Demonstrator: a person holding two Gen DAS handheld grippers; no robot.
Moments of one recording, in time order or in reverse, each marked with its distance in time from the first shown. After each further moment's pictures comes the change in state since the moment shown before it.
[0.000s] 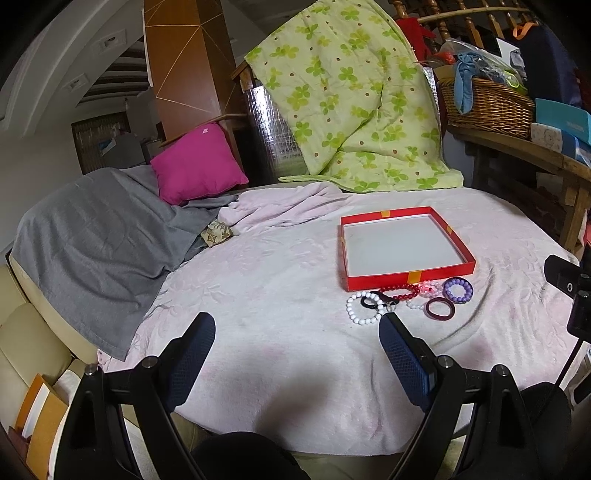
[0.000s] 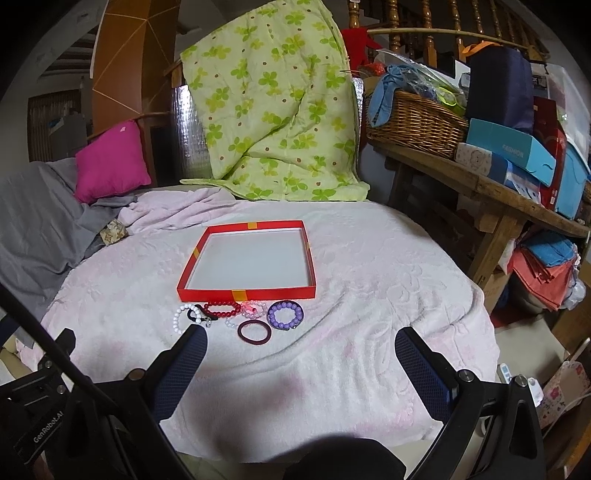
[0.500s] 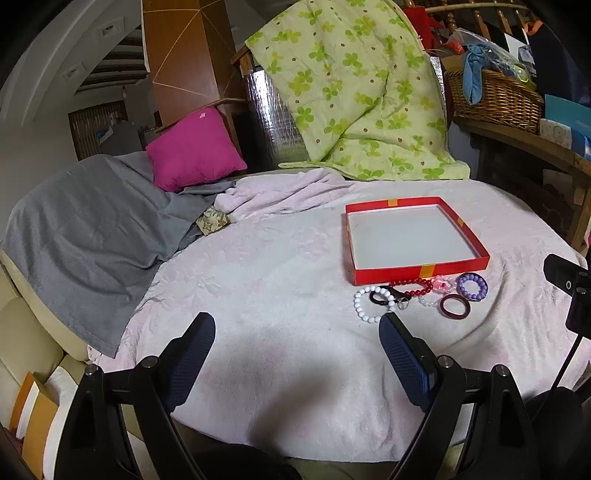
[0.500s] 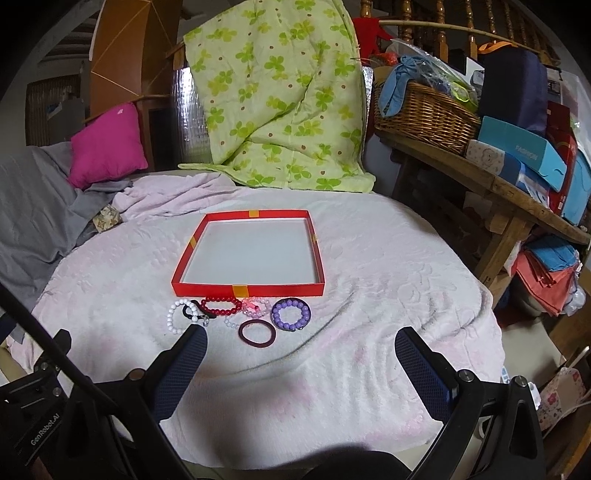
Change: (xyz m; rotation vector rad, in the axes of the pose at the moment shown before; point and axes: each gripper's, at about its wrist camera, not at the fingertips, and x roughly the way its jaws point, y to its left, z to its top) left arm 0.040 0.007 0.001 -0.011 0.050 -0.008; right arm 0.039 0.021 0.007 -0.030 0.051 -0.018
